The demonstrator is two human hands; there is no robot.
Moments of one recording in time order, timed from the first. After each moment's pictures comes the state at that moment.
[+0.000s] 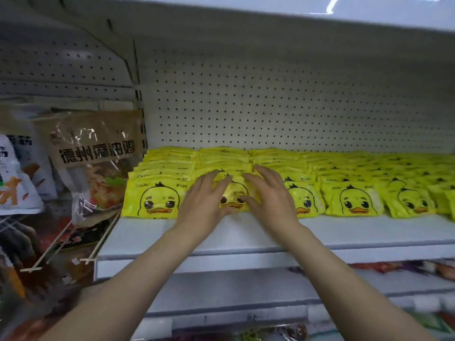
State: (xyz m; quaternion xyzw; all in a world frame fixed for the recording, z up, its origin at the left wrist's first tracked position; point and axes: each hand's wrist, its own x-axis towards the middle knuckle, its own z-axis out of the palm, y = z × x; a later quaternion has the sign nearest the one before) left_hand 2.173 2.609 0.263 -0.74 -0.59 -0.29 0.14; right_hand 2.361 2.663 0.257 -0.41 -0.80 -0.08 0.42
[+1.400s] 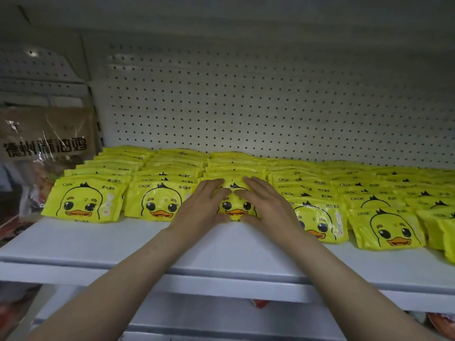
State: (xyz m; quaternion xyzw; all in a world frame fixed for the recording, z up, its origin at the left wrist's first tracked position) left_hand 2.311 2.698 0.239 -0.76 -0.56 -0.27 0.19; right_hand 2.517 2.768 0.238 -0.30 -0.90 -0.09 0.31
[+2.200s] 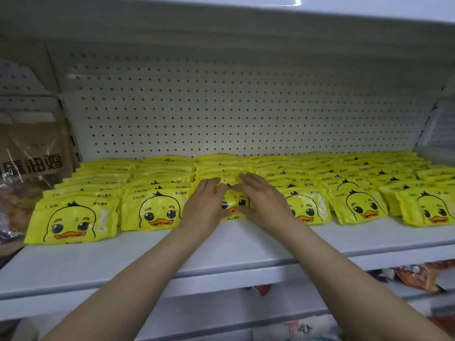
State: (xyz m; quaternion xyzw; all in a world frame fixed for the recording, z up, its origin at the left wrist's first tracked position) left_hand 2.325 2.697 0.259 -0.76 -0.59 -0.25 0.13; right_hand 2.509 2.738 0.258 -0.39 -0.86 -0.08 0.32
